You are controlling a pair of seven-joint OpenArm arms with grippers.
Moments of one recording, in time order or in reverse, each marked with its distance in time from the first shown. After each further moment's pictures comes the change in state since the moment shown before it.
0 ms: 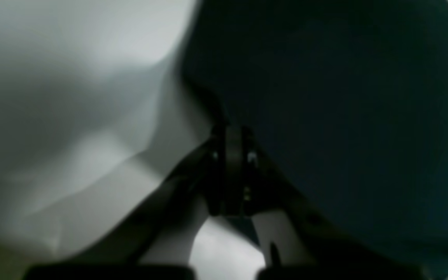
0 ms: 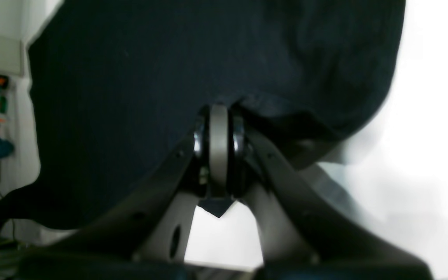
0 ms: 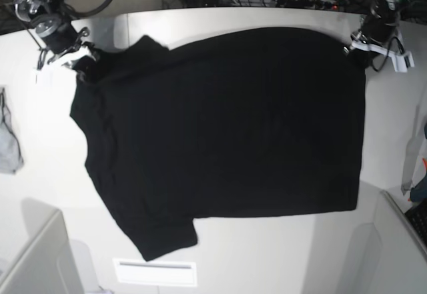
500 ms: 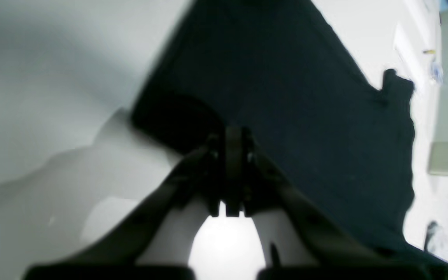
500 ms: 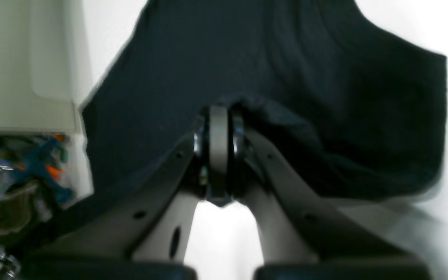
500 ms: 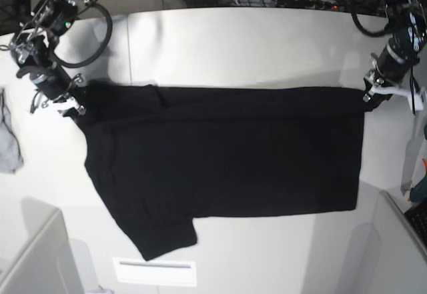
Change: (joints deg) left arm -16.9 -3.6 -1.5 -3.9 -7.0 7.6 12.0; right arm 18.7 3.2 -0.4 -12.5 -0.1 -10.2 -4.7
